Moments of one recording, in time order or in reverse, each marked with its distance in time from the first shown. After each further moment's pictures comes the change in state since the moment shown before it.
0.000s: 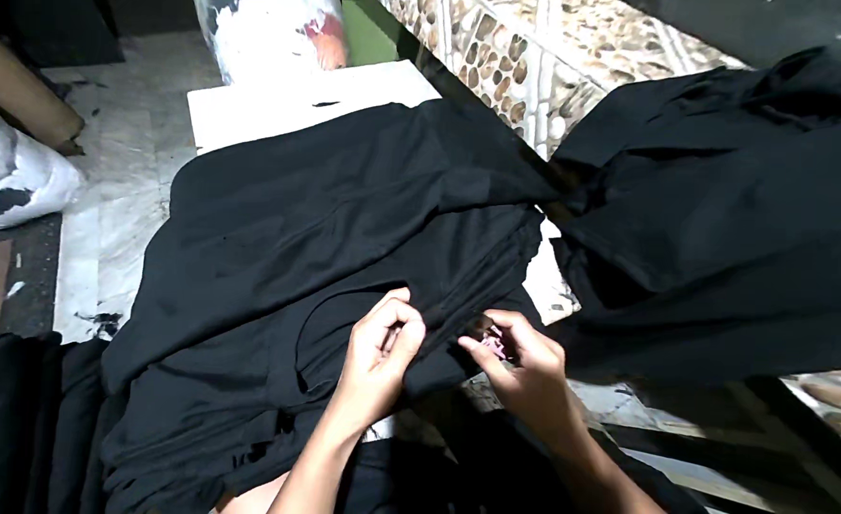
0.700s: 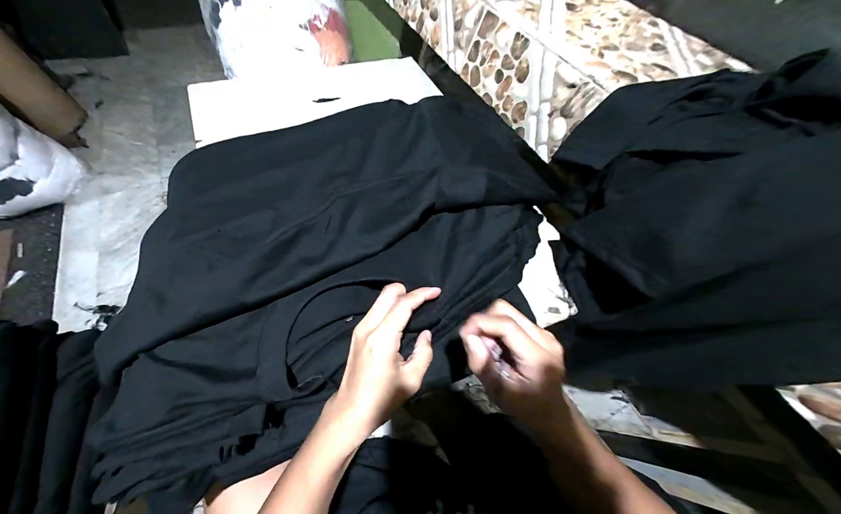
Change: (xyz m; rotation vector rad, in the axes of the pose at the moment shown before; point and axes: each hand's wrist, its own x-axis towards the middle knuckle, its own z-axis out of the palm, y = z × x) left_hand 0.003 0.004 0.016 0.535 0.028 0.092; right_hand 0.022 -0.005 -0.002 -0.012 0.019 -0.254
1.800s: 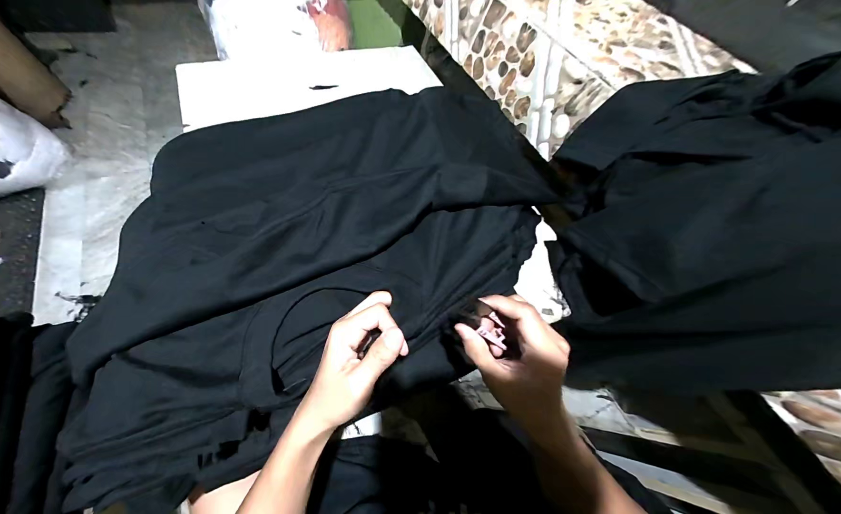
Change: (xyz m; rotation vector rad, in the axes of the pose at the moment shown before) left_hand -0.007 -0.024 -0.014 -0.598 -0.090 -0.052; right_hand -0.007 0.011 0.001 -0.054 0.068 0.175
